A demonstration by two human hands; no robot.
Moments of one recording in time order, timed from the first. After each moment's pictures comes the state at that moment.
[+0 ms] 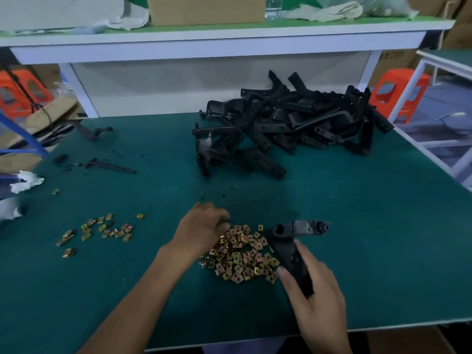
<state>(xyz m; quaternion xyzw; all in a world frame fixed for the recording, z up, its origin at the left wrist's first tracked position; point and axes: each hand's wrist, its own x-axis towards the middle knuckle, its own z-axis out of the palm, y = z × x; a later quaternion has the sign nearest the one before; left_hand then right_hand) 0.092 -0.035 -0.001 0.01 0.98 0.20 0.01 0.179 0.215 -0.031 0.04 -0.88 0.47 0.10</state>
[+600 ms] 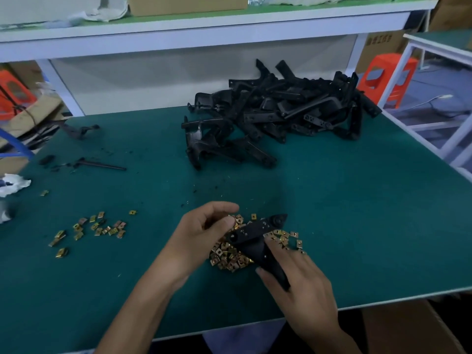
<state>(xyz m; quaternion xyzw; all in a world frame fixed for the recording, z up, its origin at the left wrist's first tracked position) 0.154 -0.002 0.039 -0.04 0.76 0.65 0.00 0.182 0.212 -0.037 0.17 -0.93 0.29 0.15</state>
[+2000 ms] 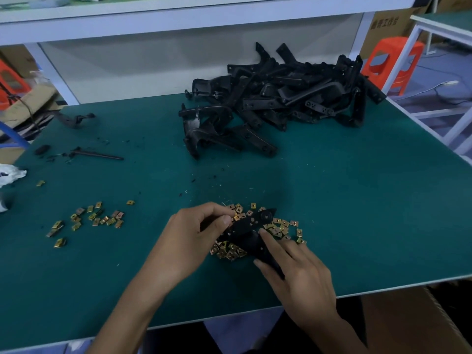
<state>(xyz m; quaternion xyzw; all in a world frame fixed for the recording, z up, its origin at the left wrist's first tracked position) 0.171 -0.009 0.044 -0.02 0.88 0.47 -0.02 0.179 0.213 -0.047 0.21 -0.93 0.23 0.19</state>
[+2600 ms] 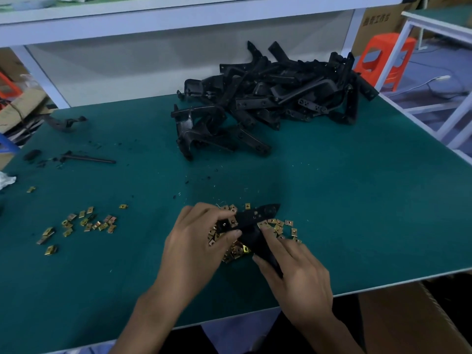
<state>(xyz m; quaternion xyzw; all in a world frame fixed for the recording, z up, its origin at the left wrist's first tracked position) 0.177 0.012 0.027 0.03 0.93 0.32 -0.17 0.178 0.211 -0.052 0.16 -0.93 0.25 0.22</state>
